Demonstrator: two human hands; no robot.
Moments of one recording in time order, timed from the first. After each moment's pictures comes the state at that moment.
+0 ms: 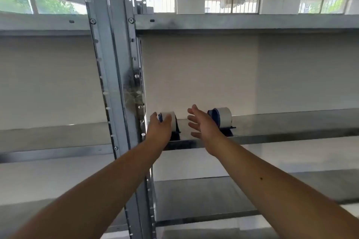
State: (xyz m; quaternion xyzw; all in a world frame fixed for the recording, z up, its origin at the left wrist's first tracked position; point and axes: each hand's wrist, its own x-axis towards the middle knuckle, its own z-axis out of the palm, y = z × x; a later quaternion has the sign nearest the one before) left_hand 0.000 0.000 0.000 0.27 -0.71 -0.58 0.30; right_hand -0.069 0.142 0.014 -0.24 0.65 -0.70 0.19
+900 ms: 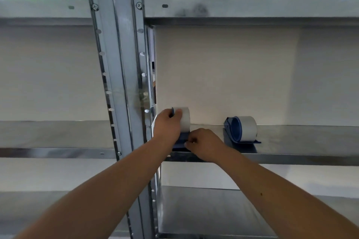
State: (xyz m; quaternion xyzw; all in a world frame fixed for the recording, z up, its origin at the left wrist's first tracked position) left_hand -0.045 -0.026 0.013 0.28 -0.71 -0.52 0.40; right_hand -0.133 0.091 -0.027 -0.47 0.83 -0.28 0.01
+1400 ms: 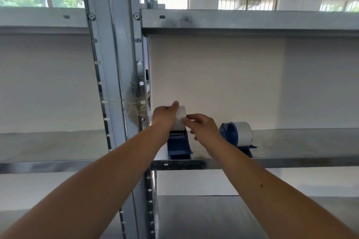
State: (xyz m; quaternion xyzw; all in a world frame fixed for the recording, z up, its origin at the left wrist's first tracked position) left_hand -0.080 -0.056 0.056 0.30 -0.73 -0.54 0.30; right_hand -0.126 0.080 0.022 -0.29 0.72 -0.62 0.09
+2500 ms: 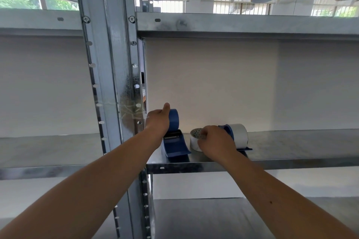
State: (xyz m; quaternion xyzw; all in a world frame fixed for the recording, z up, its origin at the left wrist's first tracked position) left_hand -0.081 -0.065 0.054 0.34 -0.73 -0.52 0.29; right_hand -0.138 0.121 0.011 -0.30 0.91 -0.28 -0.07
